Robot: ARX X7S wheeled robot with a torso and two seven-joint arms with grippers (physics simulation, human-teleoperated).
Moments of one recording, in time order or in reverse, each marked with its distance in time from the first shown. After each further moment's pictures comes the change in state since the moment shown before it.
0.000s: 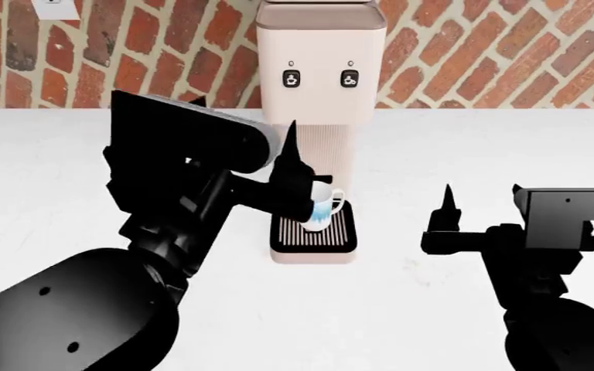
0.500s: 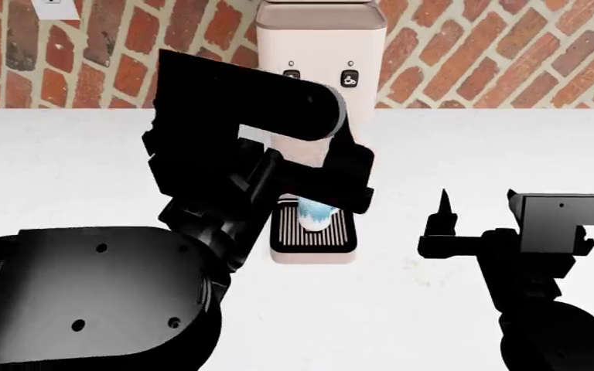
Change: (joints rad) left arm -0.180 0.052 0.068 -0.189 -0.582 0.042 -0.588; right arm -0.017 -0.006 -0.009 0.029 0.000 -0.036 -0.002
